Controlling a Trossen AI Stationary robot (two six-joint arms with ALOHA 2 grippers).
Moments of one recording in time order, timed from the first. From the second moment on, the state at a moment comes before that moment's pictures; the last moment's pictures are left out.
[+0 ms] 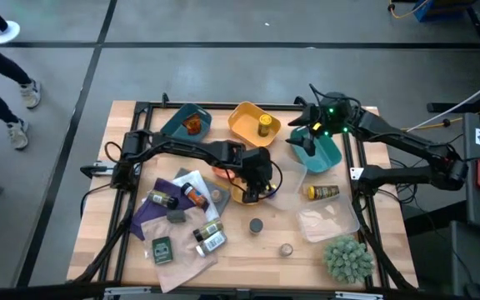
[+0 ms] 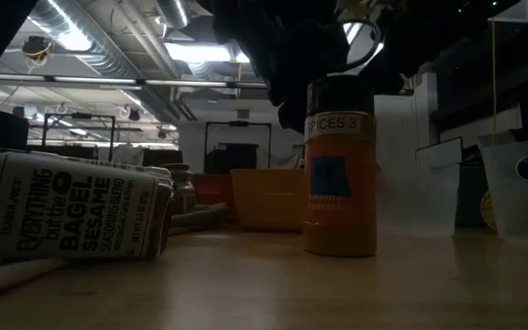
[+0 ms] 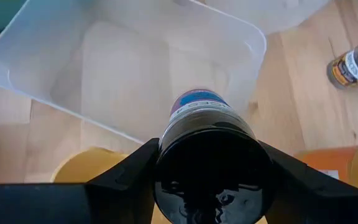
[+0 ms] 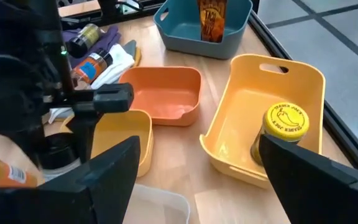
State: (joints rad) left arm 0.02 2.03 1.61 -0.52 0.15 0.04; right arm -0.57 1.06 0.89 -0.42 -0.40 -0.14
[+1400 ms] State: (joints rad) left arm -0.01 2.03 1.61 -0.50 0.15 0.16; right arm -0.57 1.06 0.89 -0.53 -0.41 -0.14
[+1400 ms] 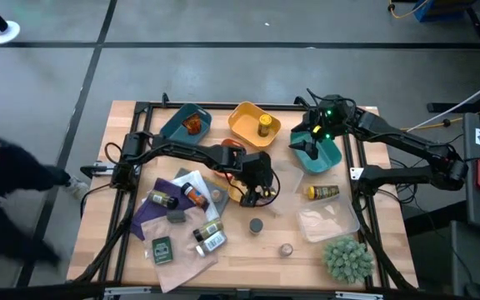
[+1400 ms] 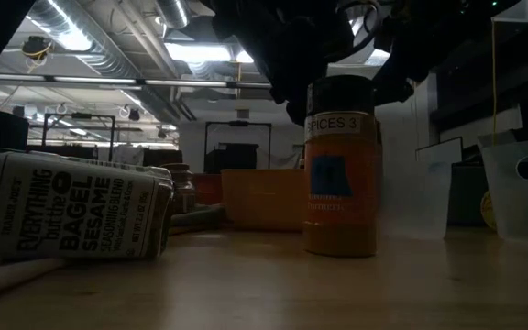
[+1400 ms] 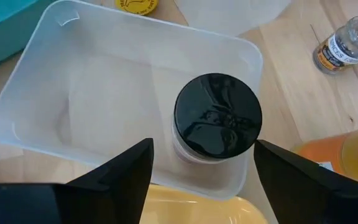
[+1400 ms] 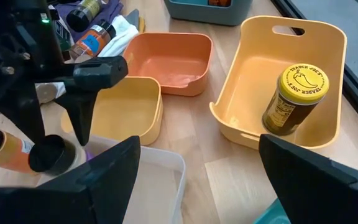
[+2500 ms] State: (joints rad) left arm 0.10 1.84 1.61 -0.54 0.14 0.19; right arm -0.16 0.93 0.89 -1.09 -0.13 0.13
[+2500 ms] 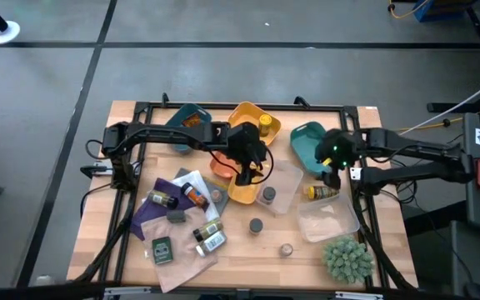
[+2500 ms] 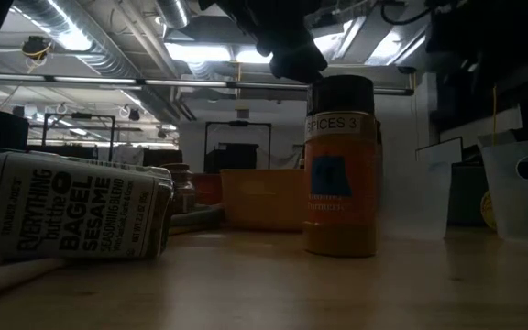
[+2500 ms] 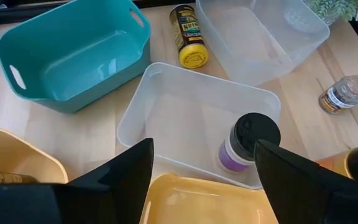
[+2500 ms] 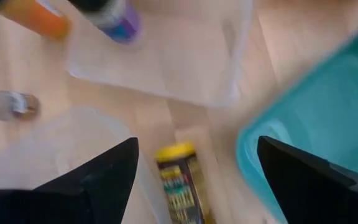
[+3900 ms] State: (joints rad) left arm 0.10 1.84 1.61 -0.54 0.15 0.19; right arm 0.04 1.27 0.74 -1.04 -0.01 0.29
